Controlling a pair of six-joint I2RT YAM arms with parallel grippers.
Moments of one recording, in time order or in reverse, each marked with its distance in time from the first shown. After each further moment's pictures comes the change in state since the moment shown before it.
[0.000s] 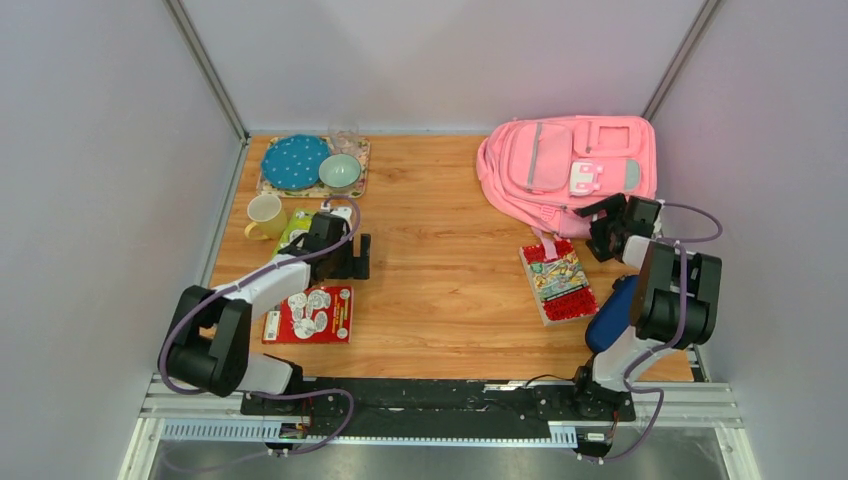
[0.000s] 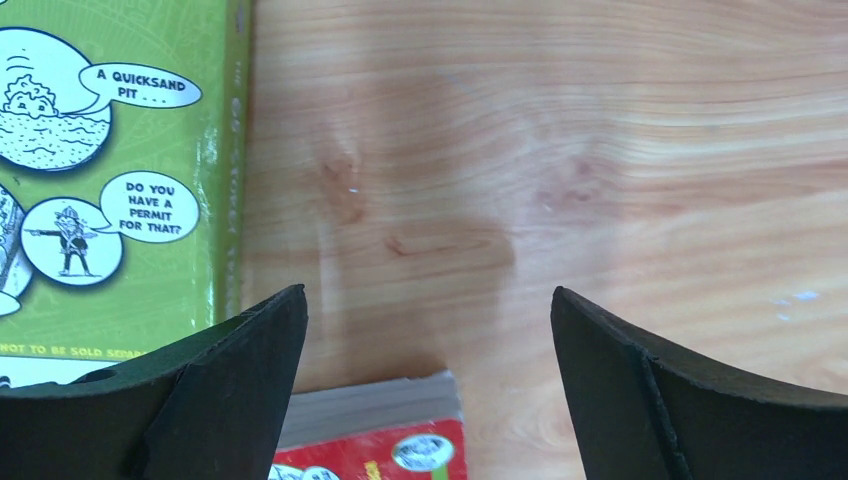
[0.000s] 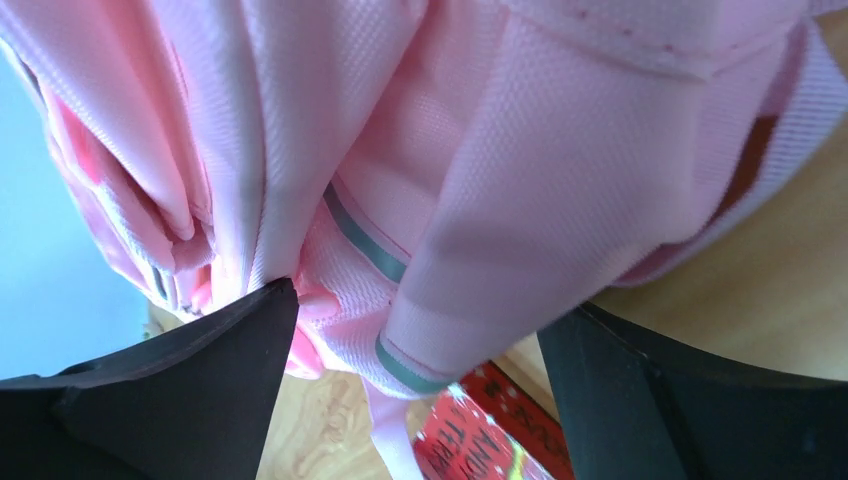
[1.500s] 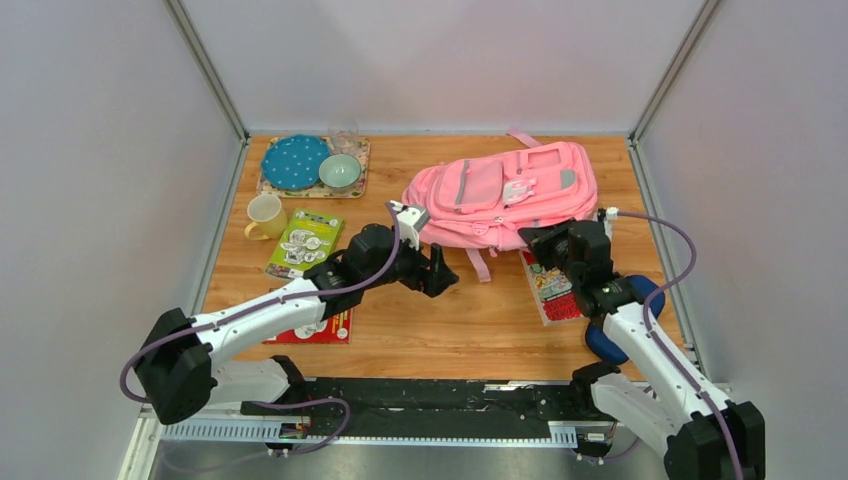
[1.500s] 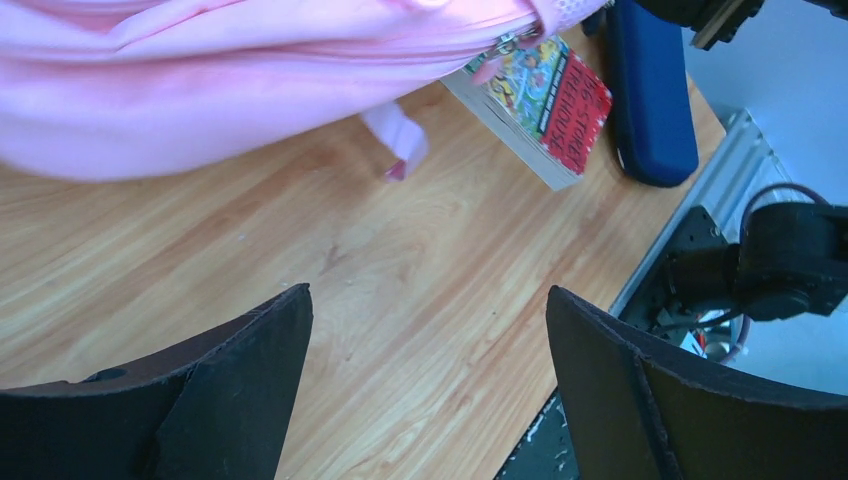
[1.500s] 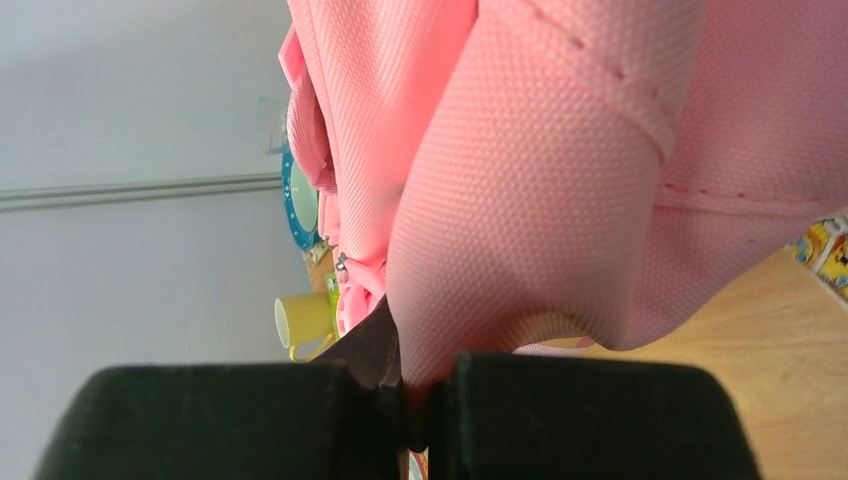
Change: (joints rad) left arm -0.509 -0.216 0.080 0.246 0.198 -0.213; right arm 0.588 -0.747 -0.197 -0.211 0.240 0.315
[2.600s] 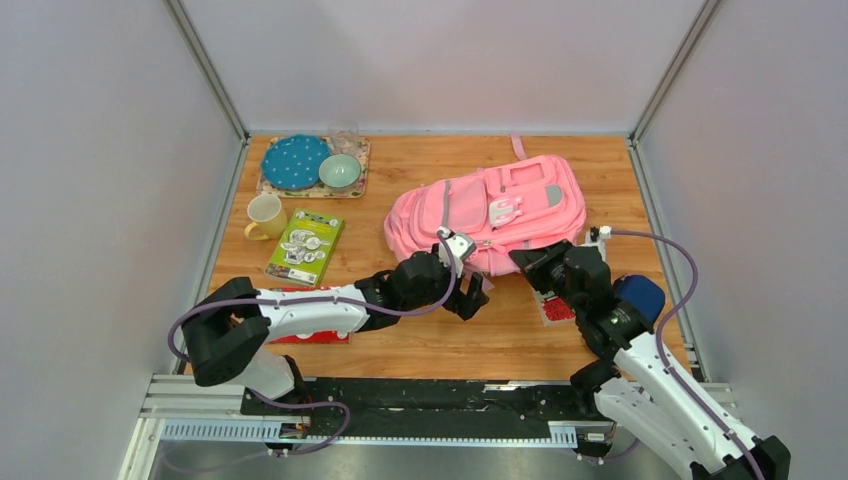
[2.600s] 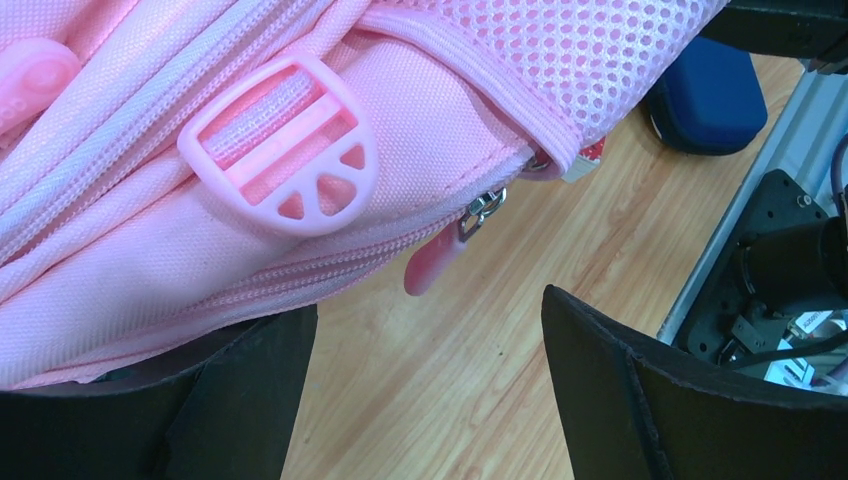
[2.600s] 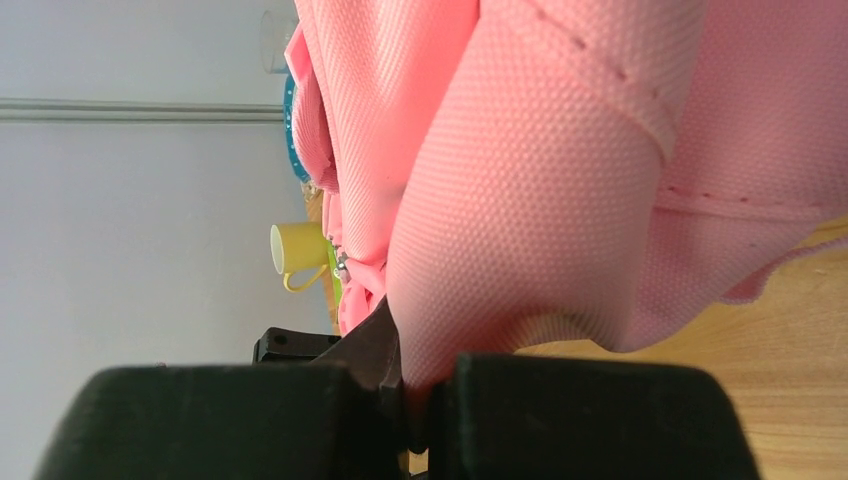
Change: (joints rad) left arm -0.245 0.272 0.014 0.258 -0.185 0.116; right arm 0.232 -0.240 -0.077 -0.154 0.099 0.048
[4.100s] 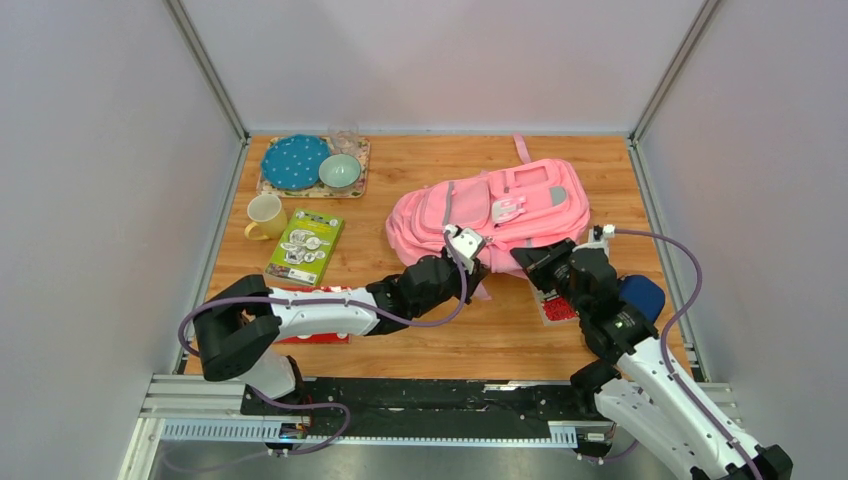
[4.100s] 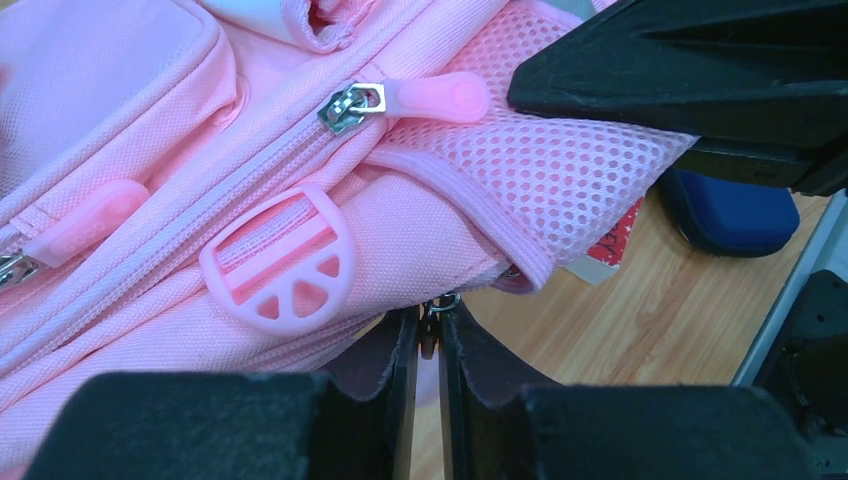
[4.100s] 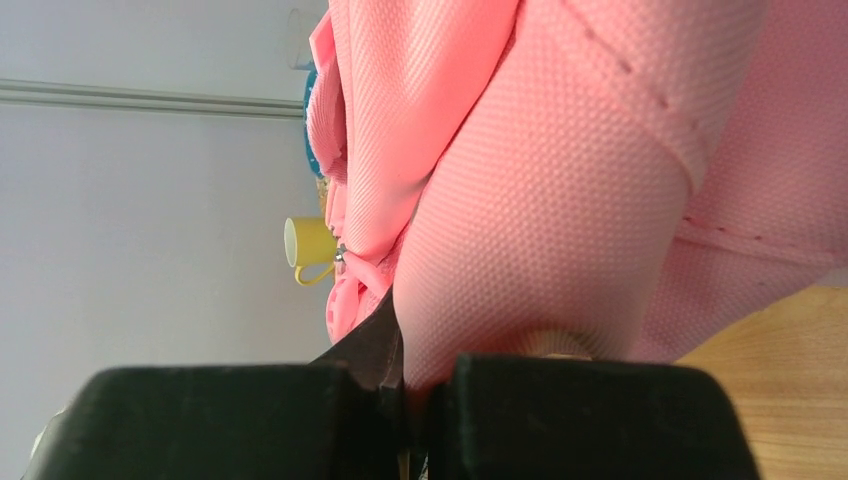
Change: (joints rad) left arm -0.056 0.063 0.045 0.179 -0.209 0.103; right arm -0.006 -0.044 0.002 0.006 -0.014 -0.035
